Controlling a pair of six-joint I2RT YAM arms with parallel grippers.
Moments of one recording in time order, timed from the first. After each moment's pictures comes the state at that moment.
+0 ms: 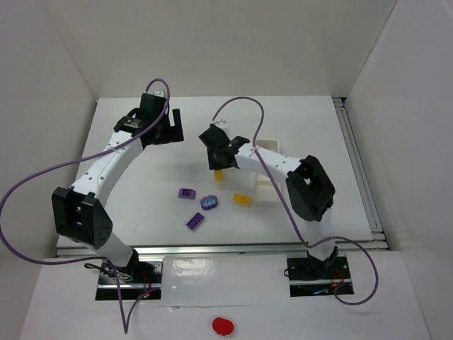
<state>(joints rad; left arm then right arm) -0.27 1.57 1.48 -0.72 -0.16 -0.37 0.80 2.01 1.59 -0.55 0.31 0.55</state>
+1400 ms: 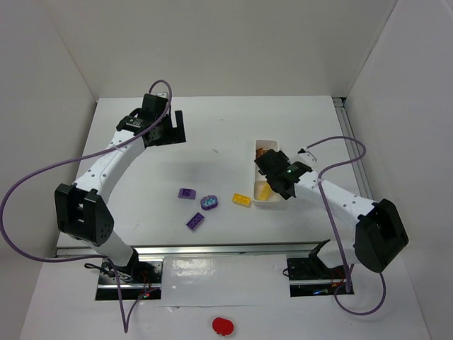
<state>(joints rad) -0.27 1.59 1.48 -0.72 -0.12 -0.37 0.64 1.34 0.92 -0.71 0.65 1.41</state>
